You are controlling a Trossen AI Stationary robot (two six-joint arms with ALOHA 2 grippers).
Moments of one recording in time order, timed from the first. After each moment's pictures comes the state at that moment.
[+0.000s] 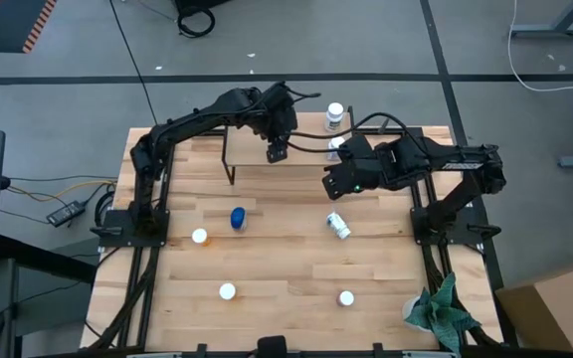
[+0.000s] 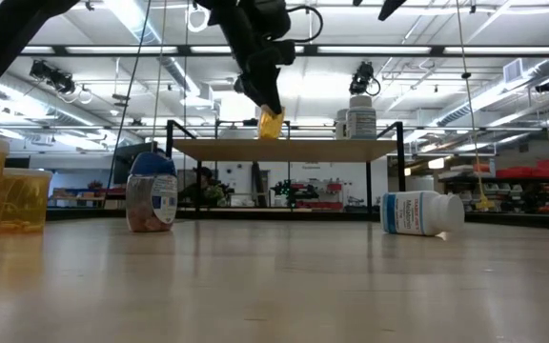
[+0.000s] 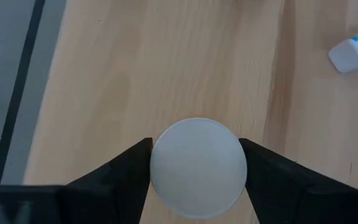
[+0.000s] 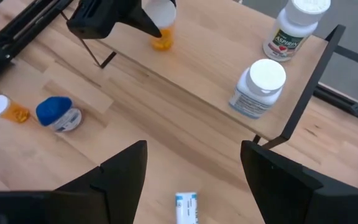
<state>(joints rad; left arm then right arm) 0.47 1.99 2.01 -1.06 0.02 0.32 0.15 1.58 1.91 -1.49 0.59 1.04</state>
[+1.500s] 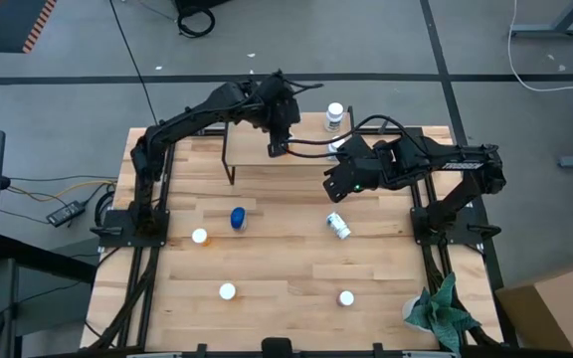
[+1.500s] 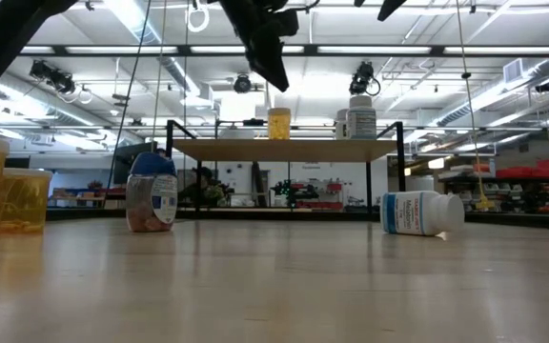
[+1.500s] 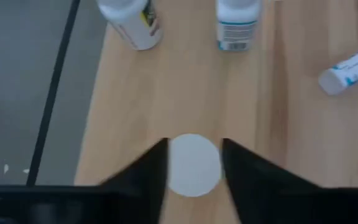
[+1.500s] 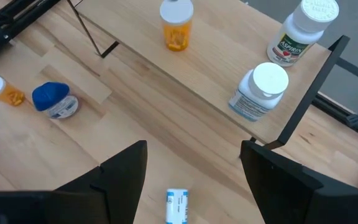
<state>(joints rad) 0.45 1.99 2.17 -1.10 -0.01 0.38 0.15 1.58 1.91 -1.49 0.57 0.96</state>
